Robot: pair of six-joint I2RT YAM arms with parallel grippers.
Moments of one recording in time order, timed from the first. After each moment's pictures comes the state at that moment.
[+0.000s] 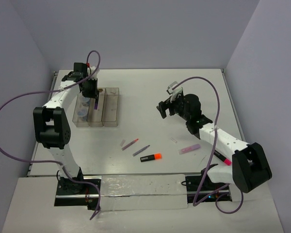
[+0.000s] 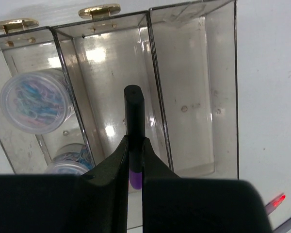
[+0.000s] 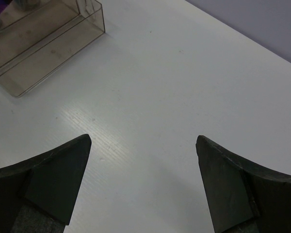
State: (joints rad) left arm -0.10 1.87 1.56 -0.67 0.15 0.03; right arm 0.42 1.26 0.70 0.32 -0.23 -0.14
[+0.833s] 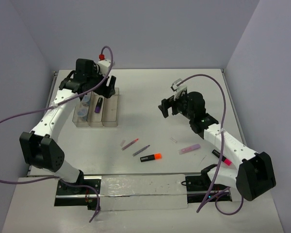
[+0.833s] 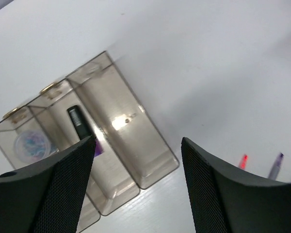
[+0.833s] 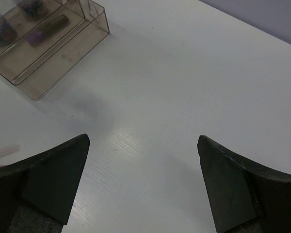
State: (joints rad) left arm -0.28 1.56 1.51 -0.64 0.24 0.21; right arm 0.41 1.16 0.75 0.15 -0.23 -0.06
